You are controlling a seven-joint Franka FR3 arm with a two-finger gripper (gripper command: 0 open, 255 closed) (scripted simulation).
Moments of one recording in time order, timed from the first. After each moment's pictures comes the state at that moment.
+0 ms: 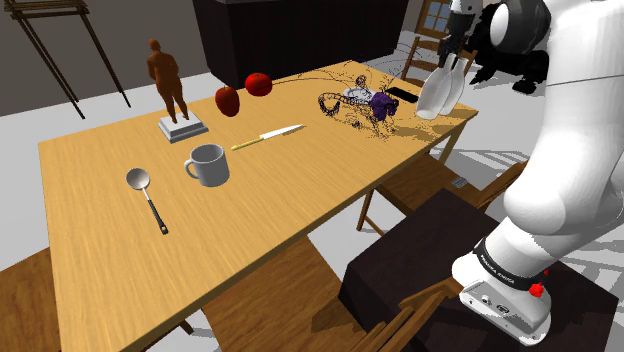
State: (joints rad) arm -0.41 0.56 -0.48 -1.18 0.22 1.64 -0.77
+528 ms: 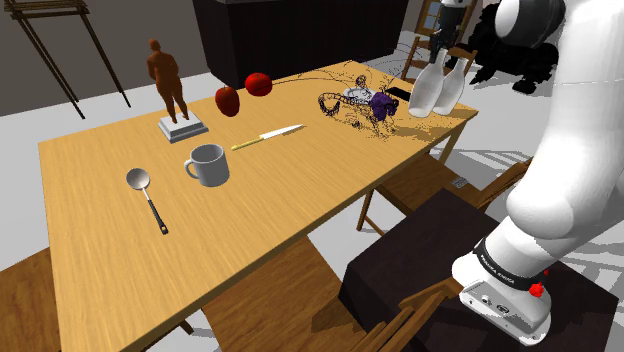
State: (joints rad) arm -0.32 0.48 -0.48 -1.25 0.18 1.64 -0.69
